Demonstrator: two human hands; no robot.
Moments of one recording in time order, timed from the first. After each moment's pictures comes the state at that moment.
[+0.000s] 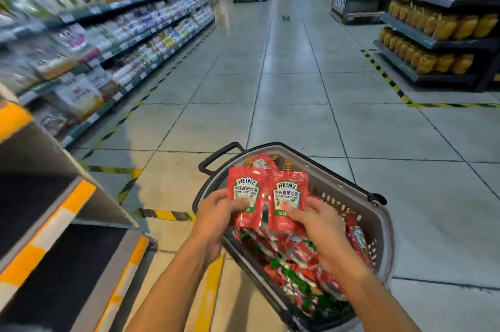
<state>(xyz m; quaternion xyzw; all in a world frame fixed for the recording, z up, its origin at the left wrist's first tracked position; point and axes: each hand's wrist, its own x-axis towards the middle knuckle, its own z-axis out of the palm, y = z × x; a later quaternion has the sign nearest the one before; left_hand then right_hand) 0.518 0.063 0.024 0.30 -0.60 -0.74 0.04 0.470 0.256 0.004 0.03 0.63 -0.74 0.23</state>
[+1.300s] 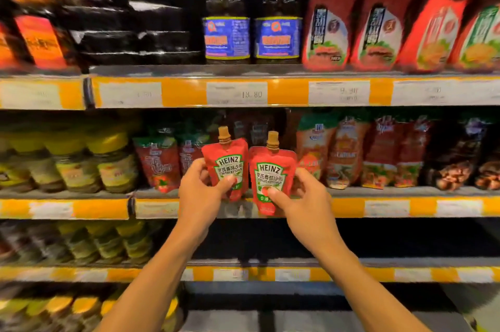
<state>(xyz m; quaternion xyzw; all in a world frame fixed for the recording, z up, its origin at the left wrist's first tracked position) 1.208 -0.107 0.209 0.57 -0.44 -0.24 0.65 1.022 -0.128 0.207 -0.67 0.41 -0.51 0.36</state>
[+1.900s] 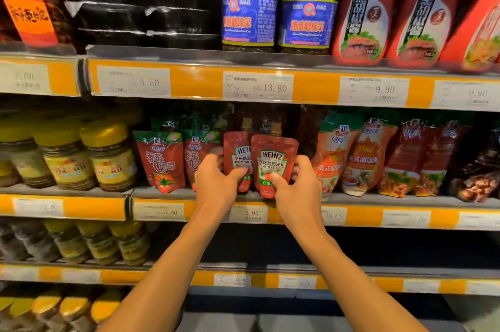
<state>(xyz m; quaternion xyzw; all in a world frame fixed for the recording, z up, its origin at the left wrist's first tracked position) 1.224 -0.163 0.194 0.63 -0.46 -0.17 0.60 1.077 -0.172 0.197 -0.63 0.49 -0.53 0.29</state>
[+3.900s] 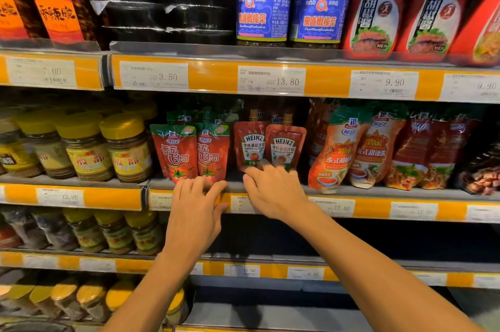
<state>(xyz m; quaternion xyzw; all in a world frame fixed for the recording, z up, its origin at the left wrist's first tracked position) 1.278 -0.100 0.132 0.67 -0.64 0.23 0.30 1.112 -0.183 0.192 -0.87 0.47 -0.15 -0.01</state>
